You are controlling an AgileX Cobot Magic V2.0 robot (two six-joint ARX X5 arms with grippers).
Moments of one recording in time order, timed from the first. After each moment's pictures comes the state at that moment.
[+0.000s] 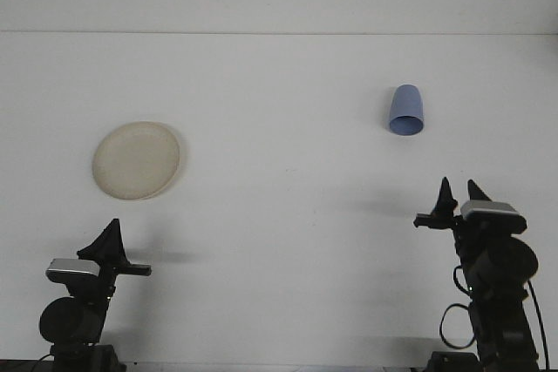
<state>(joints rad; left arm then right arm) 0.07 0.01 0.03 0.12 0.11 0.01 -0.04 0.64 0.52 -0.02 -0.03 0.13</state>
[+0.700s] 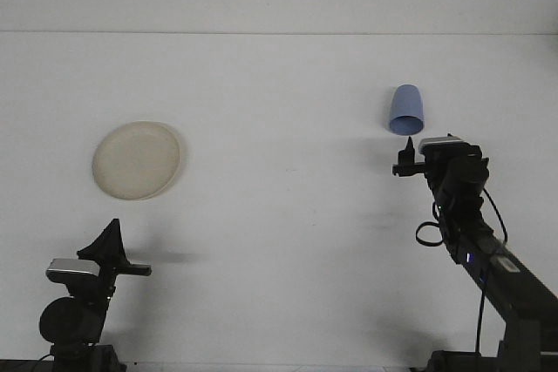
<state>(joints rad) 0.07 0.01 0.03 0.12 0.11 0.01 -0.04 1.46 0.70 0.49 -0.03 -0.10</state>
